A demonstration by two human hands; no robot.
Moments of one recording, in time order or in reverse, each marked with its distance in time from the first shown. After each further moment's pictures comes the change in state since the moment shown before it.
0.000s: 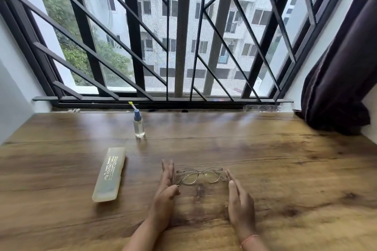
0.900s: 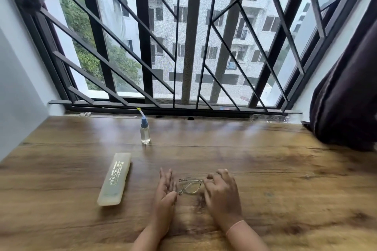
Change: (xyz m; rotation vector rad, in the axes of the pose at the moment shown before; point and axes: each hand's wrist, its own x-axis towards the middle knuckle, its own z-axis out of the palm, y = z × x) left_hand 0.008 -0.001 -0.001 -0.098 0.181 -0.011; right_hand 0.033 -0.016 0.030 -0.860 -0.010 -0.781
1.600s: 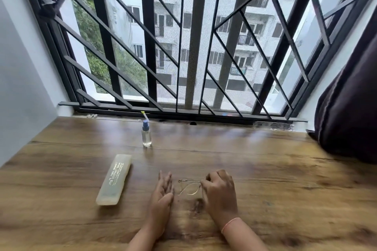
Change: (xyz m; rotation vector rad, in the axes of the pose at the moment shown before) left_hand 0.009 -0.009 -0.006 0.060 0.027 0.018; right_hand 0.018 0.005 -0.004 0.030 -0.053 -0.001
